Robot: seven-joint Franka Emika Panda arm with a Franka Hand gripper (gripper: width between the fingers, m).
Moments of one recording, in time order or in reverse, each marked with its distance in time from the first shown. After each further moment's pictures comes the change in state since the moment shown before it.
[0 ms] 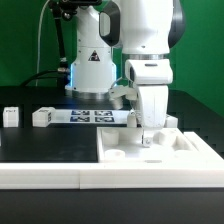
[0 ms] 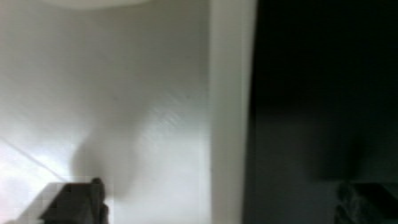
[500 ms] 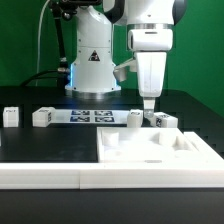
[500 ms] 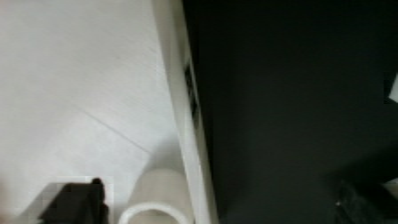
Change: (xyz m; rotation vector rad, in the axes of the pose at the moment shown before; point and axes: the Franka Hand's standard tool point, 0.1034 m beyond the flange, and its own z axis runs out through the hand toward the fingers) arm 0.005 -0.008 -0.034 -0.040 -0.005 0.099
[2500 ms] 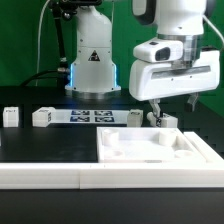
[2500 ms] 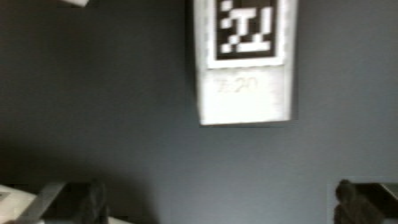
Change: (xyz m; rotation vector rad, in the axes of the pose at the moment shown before) arm 0.064 -0.048 0.008 0.202 -0.179 1.037
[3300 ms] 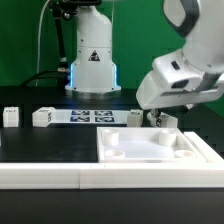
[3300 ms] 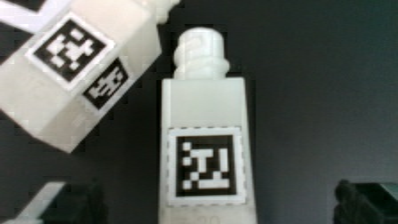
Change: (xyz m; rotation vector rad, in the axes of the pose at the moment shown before) arm -0.029 -0.010 0.022 -0.038 -0.519 0.021
